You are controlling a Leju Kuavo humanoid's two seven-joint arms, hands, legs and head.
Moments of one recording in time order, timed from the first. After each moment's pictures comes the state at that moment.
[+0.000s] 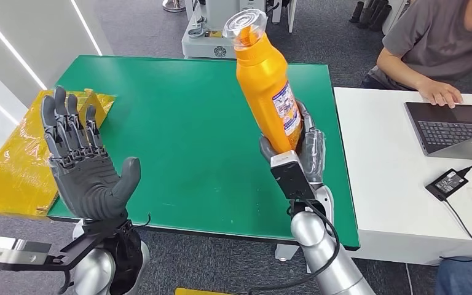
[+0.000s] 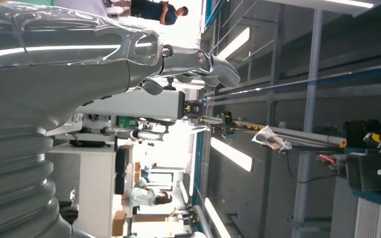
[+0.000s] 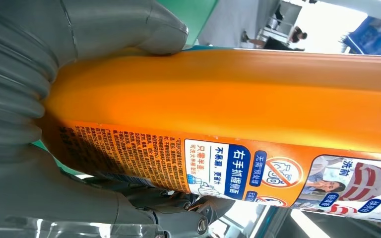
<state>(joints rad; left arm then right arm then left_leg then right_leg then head) -0.11 -0.24 -0.39 -1.36 -0.04 0.25 -0.60 -0.37 0.10 0.45 -1.02 0.45 -0.51 -0.52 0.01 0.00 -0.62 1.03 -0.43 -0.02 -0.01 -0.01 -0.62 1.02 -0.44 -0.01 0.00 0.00</state>
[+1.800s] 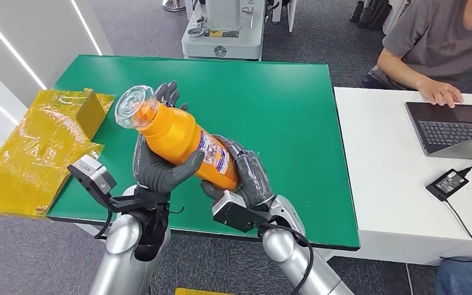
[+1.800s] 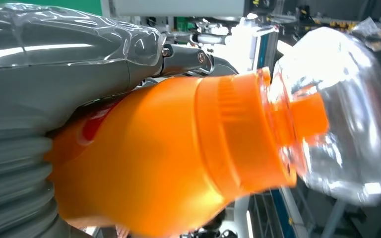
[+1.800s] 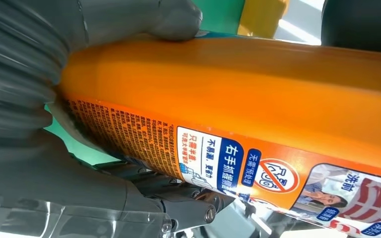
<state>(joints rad) -0.27 -0.26 -0.38 -1.06 0.11 -0.08 -0.43 -0.40 0.14 0.64 -0.90 0.52 -0.20 -0.61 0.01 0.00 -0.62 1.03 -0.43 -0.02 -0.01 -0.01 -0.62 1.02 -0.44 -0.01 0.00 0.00</state>
